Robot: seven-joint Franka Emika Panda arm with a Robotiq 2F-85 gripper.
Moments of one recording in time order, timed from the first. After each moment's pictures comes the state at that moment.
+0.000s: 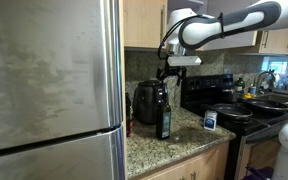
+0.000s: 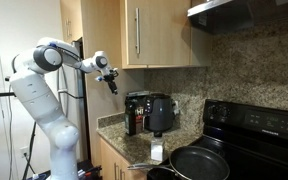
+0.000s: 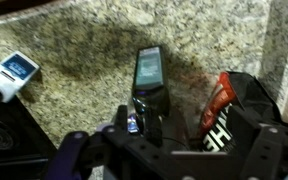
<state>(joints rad) 0.17 -0.39 0.46 -2.07 -0.07 1.93 0.77</state>
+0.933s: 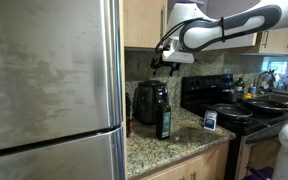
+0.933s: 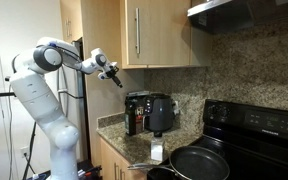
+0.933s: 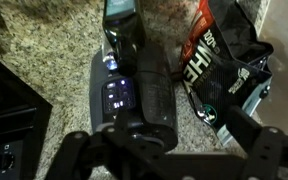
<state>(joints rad) 0.17 -0.39 0.46 -2.06 -0.24 2.18 0.93</state>
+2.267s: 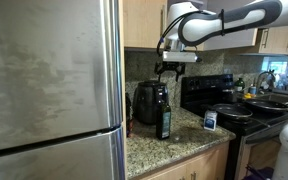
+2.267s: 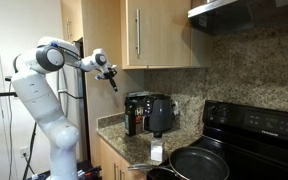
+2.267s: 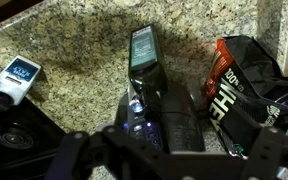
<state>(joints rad) 0.19 -0.37 0.46 -2.02 -0.14 1.94 0.99</state>
